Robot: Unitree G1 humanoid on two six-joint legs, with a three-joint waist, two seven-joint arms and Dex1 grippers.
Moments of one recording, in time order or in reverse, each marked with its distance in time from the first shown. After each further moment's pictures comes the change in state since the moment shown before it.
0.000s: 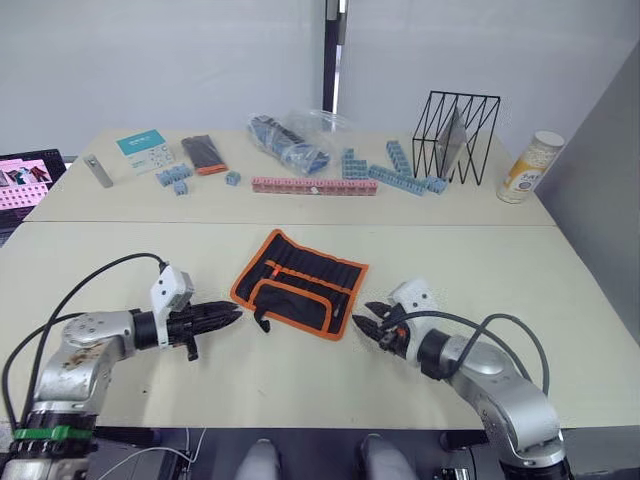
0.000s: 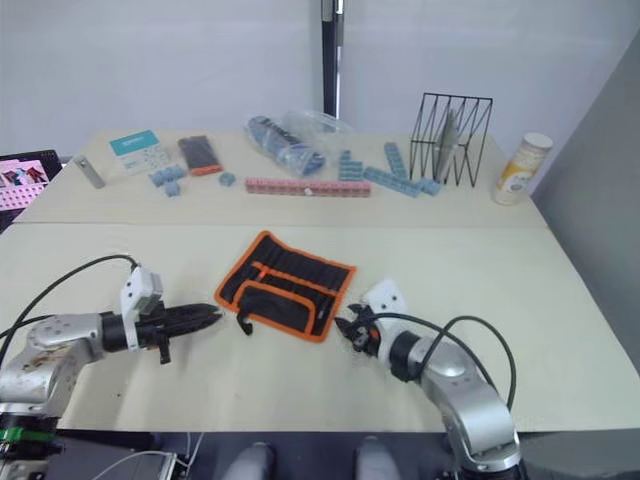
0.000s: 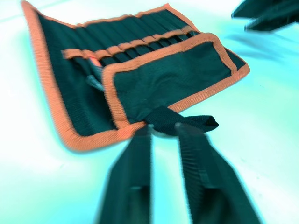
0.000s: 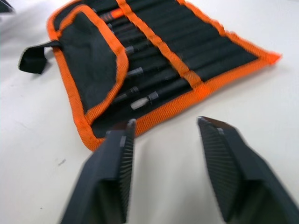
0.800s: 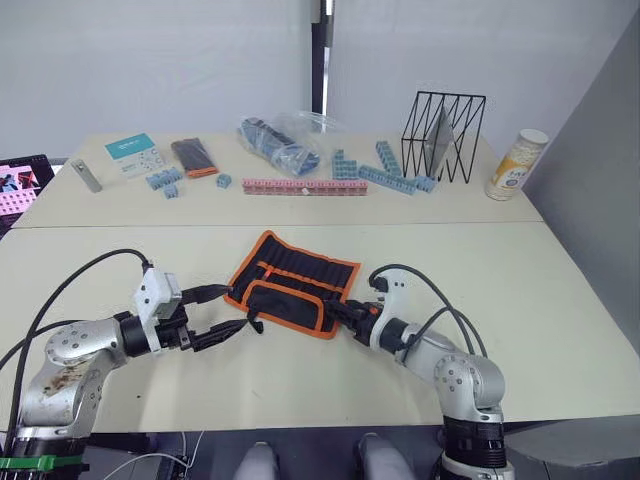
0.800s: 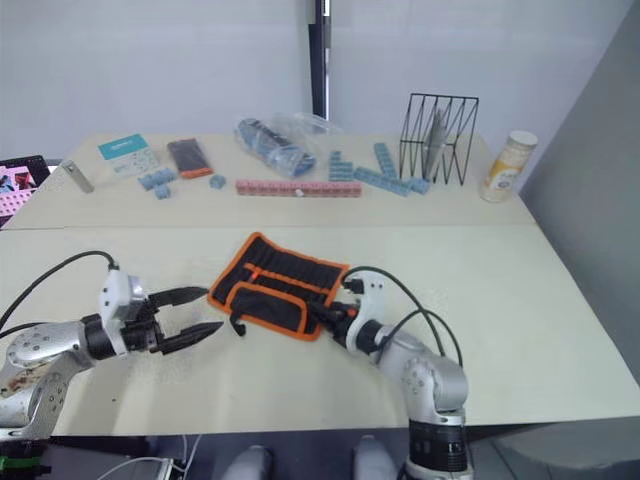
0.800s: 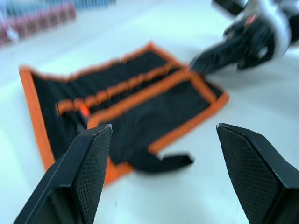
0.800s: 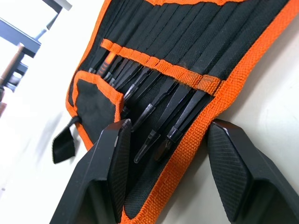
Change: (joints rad) left arm 0.093 -0.045 0.080 -0.134 -0.100 -0.133 0.018; right arm -0.170 0.353 -0.215 0.281 0.280 0.207 -0.178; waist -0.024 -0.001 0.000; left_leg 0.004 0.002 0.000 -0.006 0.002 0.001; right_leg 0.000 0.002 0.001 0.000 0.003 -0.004
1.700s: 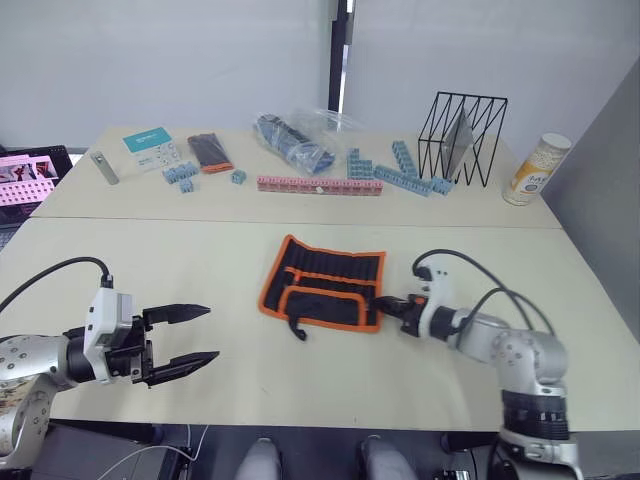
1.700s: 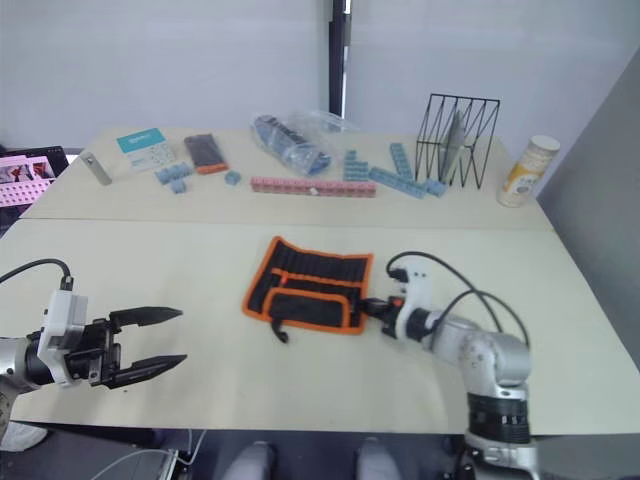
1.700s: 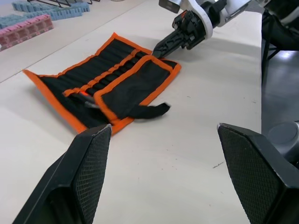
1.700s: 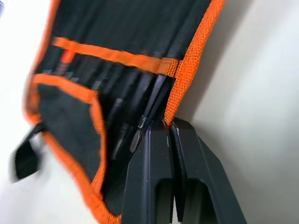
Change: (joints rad) left arm 0.151 0.116 0.093 -0.048 -0.089 -0.032 -0.188; right arm -0.132 -0.421 -0.096 0.141 0.145 0.142 0.066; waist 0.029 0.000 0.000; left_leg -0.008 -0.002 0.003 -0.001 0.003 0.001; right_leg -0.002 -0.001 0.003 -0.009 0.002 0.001
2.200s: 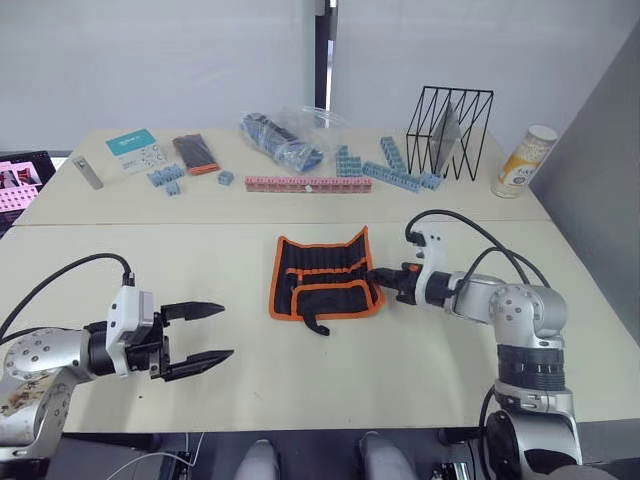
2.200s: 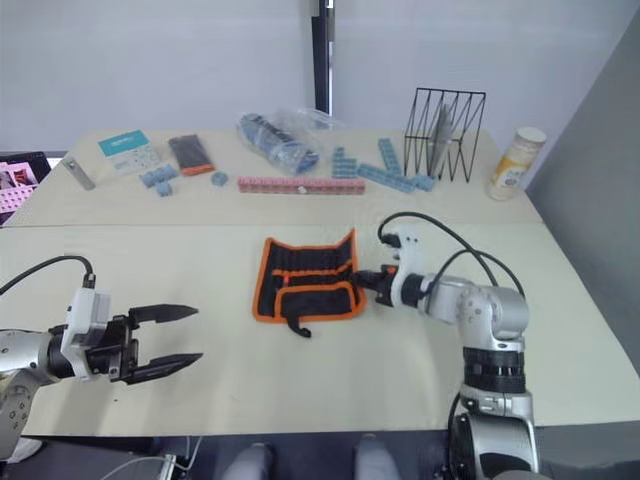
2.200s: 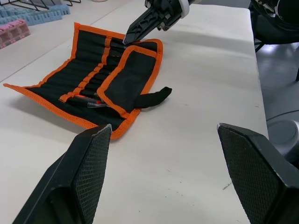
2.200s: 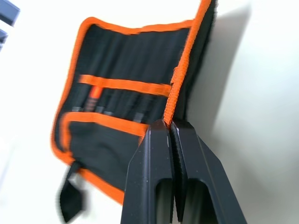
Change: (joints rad) left arm -0.065 -0.011 -0.067 0.001 0.031 -0.013 0.021; right arm -0.214 0.098 -0.021 0.046 0.030 0.120 -0.057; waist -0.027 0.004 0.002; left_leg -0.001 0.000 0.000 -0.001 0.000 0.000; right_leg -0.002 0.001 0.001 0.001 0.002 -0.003
